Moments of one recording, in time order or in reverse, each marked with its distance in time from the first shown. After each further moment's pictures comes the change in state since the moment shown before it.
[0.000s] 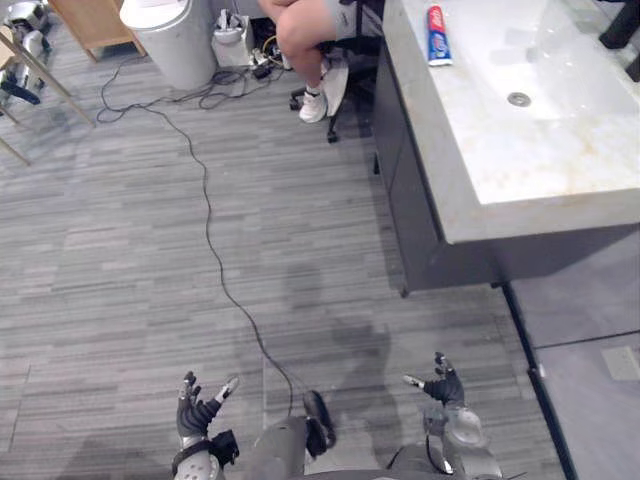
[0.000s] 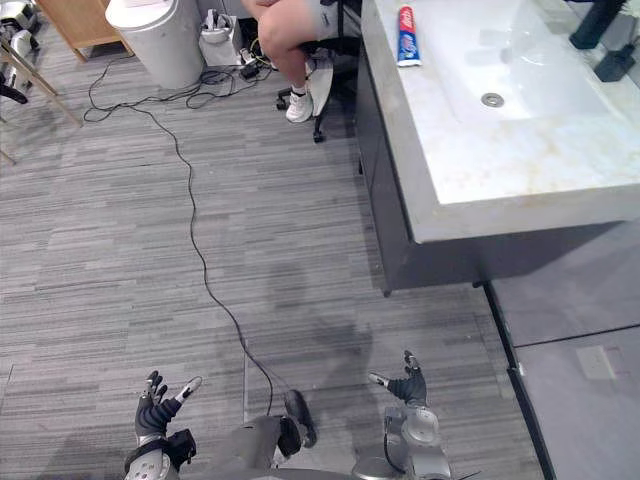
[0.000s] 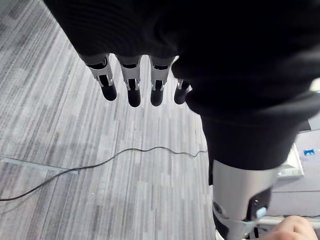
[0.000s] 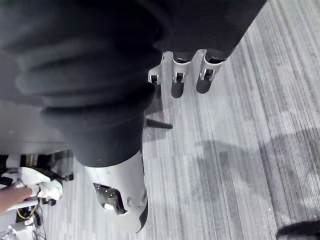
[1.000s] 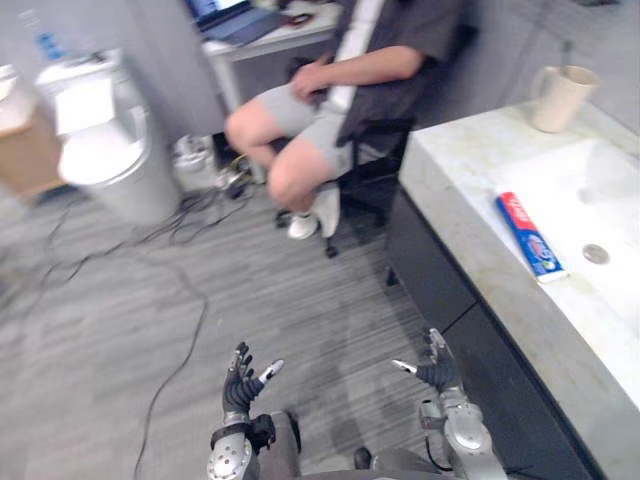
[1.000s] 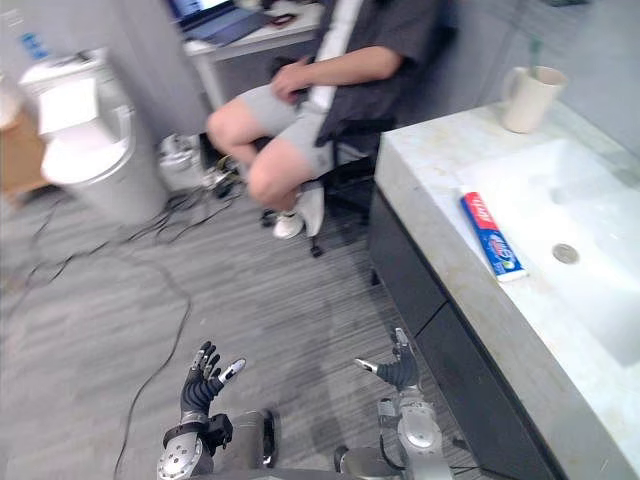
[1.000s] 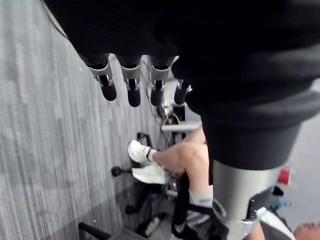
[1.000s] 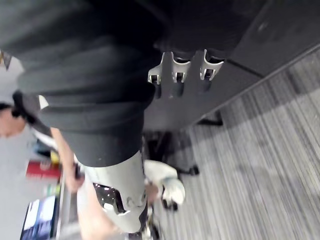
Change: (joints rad) left arm 0.006 -0.070 -0.138 -0.076 0.003 -0.007 -0.106; right arm 0.220 -0.026 0.091 -0.429 -0.008 -0.031 0.038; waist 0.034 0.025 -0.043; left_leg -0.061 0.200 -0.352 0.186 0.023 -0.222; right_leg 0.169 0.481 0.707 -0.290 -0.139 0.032
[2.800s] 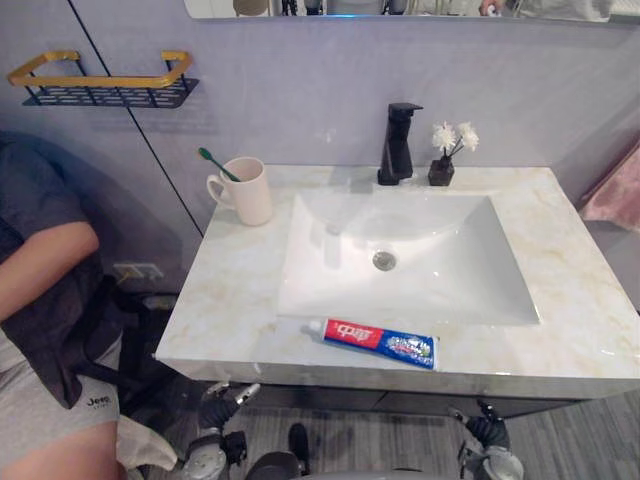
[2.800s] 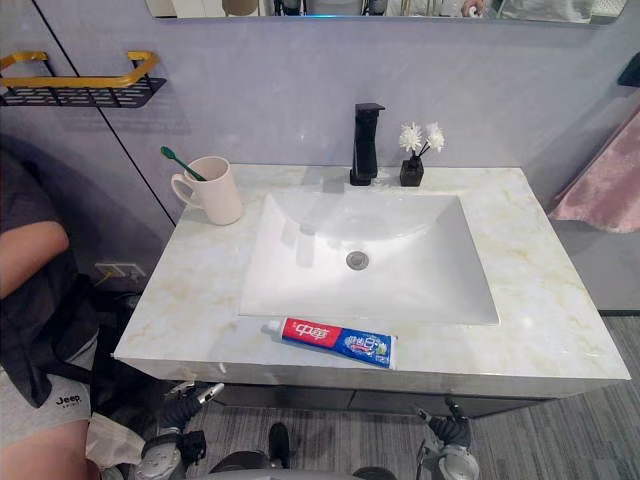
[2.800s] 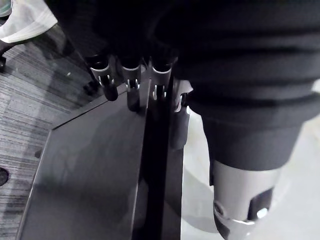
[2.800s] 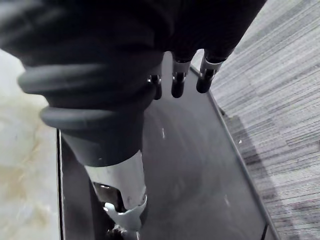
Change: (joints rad) left arm -0.148 0.148 0.131 0.403 0.004 0.012 -0.017; right arm -0.148 0.021 -0.381 0.472 0.174 0.052 -0.018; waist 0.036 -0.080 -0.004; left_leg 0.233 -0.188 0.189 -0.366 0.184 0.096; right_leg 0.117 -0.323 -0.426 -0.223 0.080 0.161
